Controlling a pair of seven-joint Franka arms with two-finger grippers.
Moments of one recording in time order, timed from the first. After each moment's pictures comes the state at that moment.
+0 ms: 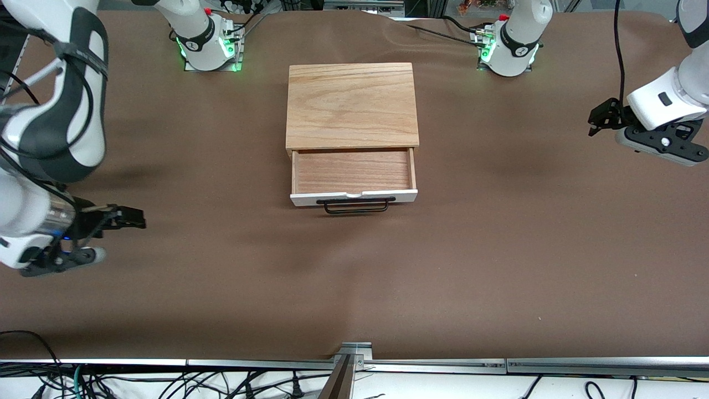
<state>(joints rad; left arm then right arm) -0.05 -0.05 0.04 -1.77 0.08 1.63 0.36 0.35 0.63 -0.50 -1.04 0.27 1.56 -0.31</state>
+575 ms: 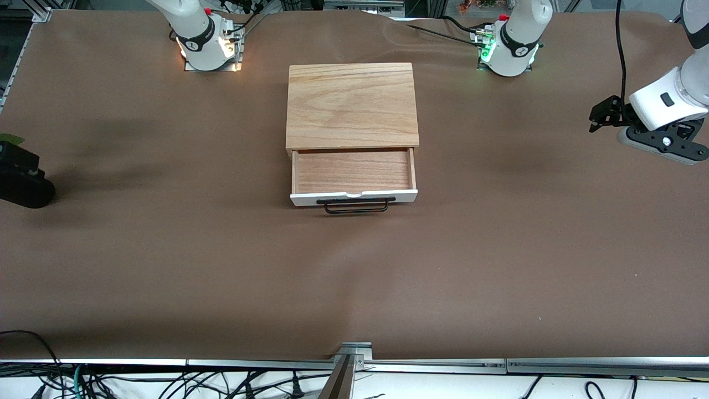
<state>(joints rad) -0.05 -0.04 0.05 -1.77 0.07 1.59 0.33 0.14 0.27 -0.27 -1.22 0.03 1.51 -0.22</state>
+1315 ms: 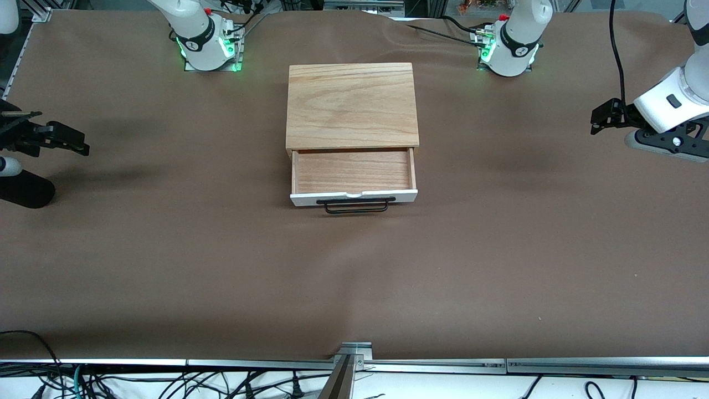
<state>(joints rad) -0.05 -0.04 0.05 -1.76 0.07 1.59 0.24 0.06 0.17 -0.11 -1.44 0.00 1.51 -0.09</state>
